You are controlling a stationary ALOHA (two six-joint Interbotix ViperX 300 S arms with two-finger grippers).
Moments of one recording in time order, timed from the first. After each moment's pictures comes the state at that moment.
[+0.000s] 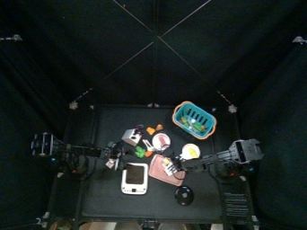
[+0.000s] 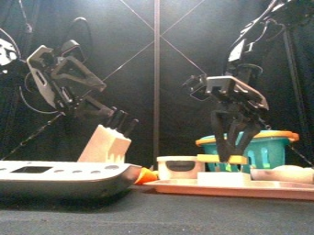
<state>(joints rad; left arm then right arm) 0.16 -0.23 1.18 0.39 -0.79 -0.50 0.11 0.00 0.64 -0.37 0.63 1.25</state>
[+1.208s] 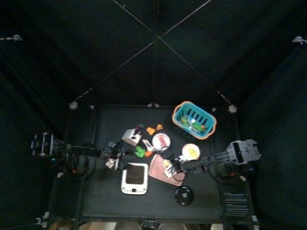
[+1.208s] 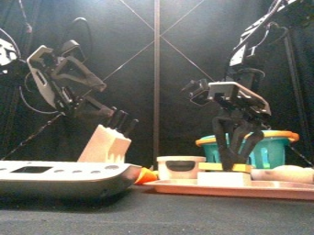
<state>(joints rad) 0.16 -0.23 1.18 0.38 -0.79 -0.50 0.12 0.04 0.64 -0.36 0.61 1.25</state>
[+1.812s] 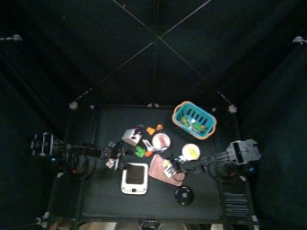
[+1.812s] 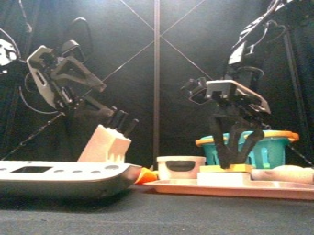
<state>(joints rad) 0.16 -0.23 1.18 0.39 -0.79 -0.50 0.13 0.04 0.62 -0.37 0.62 1.25</state>
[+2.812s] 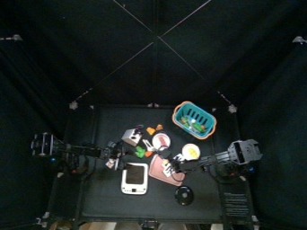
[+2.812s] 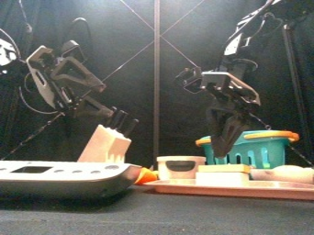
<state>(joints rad) 0.16 -0.23 1.18 0.39 -0.79 -0.50 0.13 0.02 0.59 -0.46 0.67 1.25</state>
